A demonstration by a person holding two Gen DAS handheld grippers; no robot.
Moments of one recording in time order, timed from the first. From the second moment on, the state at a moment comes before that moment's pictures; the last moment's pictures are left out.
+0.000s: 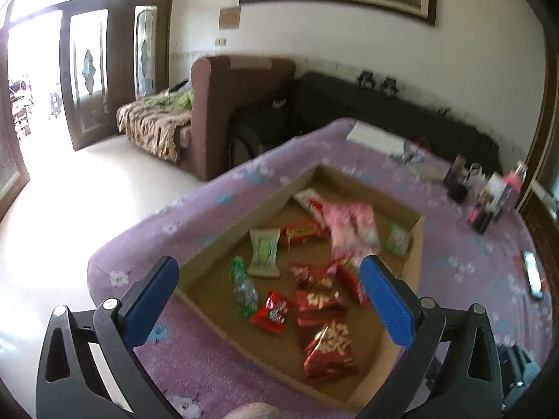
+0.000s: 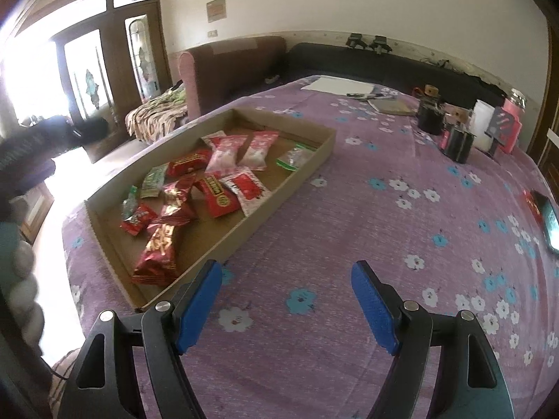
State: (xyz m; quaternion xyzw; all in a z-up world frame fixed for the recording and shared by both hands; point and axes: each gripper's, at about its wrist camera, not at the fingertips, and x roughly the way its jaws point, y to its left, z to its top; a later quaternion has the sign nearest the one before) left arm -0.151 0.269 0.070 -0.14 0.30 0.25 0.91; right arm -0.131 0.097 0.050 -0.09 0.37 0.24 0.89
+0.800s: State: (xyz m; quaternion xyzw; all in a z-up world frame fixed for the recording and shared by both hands) left arm -0.143 0.283 0.034 -0.17 0.38 0.21 0.88; right arm -0.144 0.137 0.041 -0.14 0.37 0.26 0.88
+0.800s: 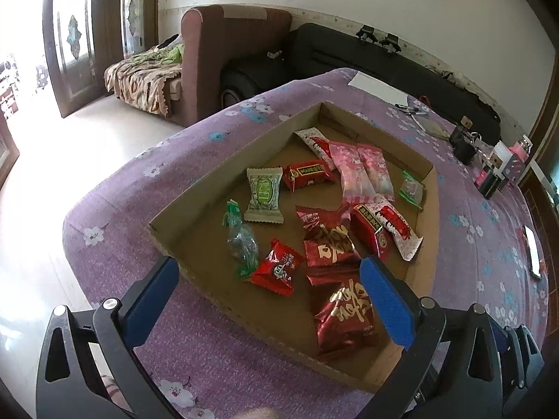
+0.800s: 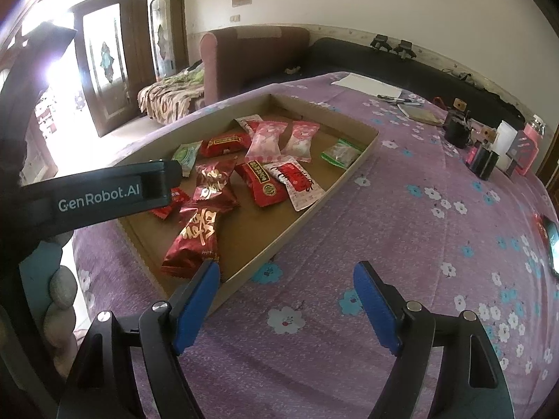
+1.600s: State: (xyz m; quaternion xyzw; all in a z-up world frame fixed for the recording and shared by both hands) left arm -0.149 0.277 0.039 -0.17 0.39 0.21 0.88; right arm -0.154 0.132 0.043 -0.14 0.37 0.27 0.88
